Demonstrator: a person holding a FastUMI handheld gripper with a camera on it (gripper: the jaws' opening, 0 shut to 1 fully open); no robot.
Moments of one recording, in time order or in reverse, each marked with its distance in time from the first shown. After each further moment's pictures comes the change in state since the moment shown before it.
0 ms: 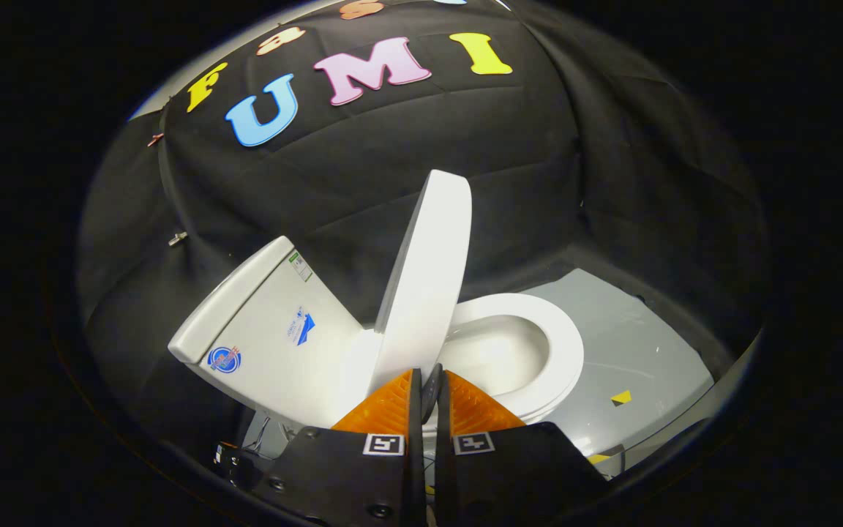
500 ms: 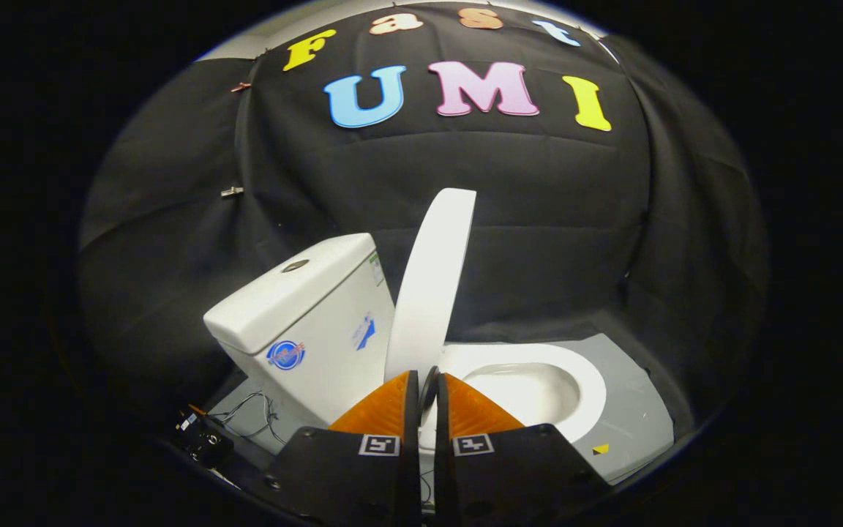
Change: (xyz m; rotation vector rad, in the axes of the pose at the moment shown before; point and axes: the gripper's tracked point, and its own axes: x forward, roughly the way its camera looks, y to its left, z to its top) arm -0.005 0.126 0.014 -0.272 -0.078 0.116
